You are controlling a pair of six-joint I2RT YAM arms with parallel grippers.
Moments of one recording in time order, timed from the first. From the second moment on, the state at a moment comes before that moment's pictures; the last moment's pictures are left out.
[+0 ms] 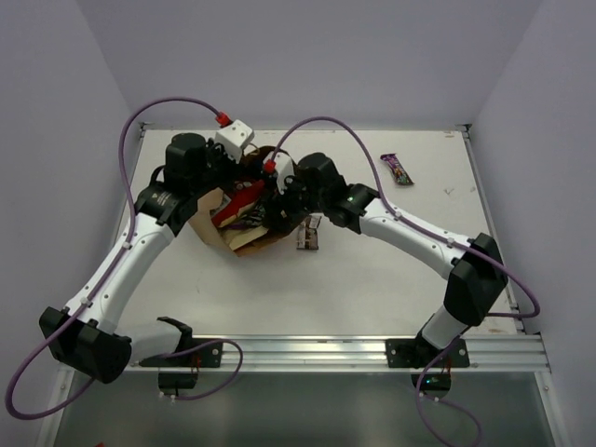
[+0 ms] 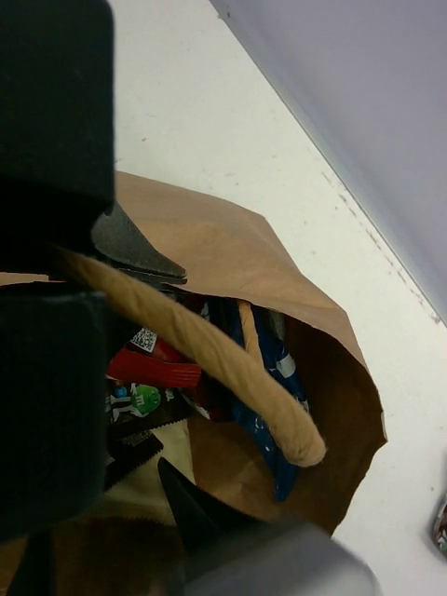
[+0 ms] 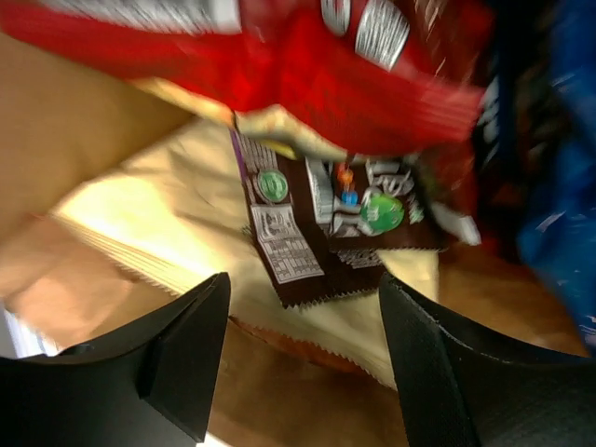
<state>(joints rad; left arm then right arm) -0.38 1.23 1.26 -0.41 0.14 0.24 0.81 1.63 1.41 -0.31 -0.32 -0.02</state>
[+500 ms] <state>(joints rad) -0.39 1.19 1.22 -0.41 0.17 0.20 0.84 1.65 1.35 -0.28 -0.24 0.08</state>
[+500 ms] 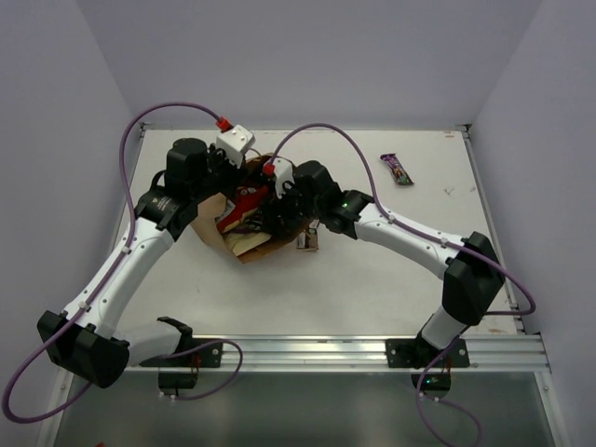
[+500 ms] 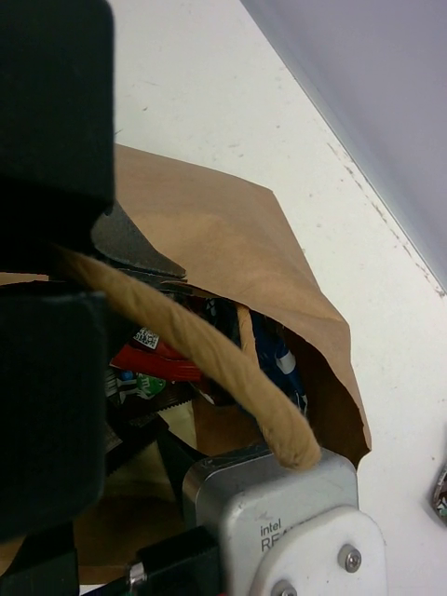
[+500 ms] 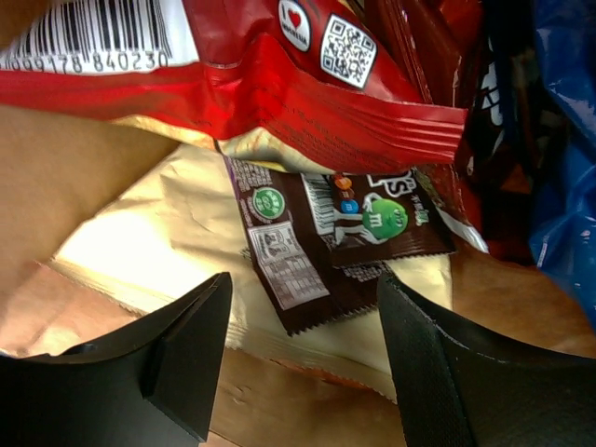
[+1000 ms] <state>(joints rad) -0.39 1.19 1.22 -0.42 0.18 0.18 0.85 1.74 1.33 -0.24 -0.17 0.18</state>
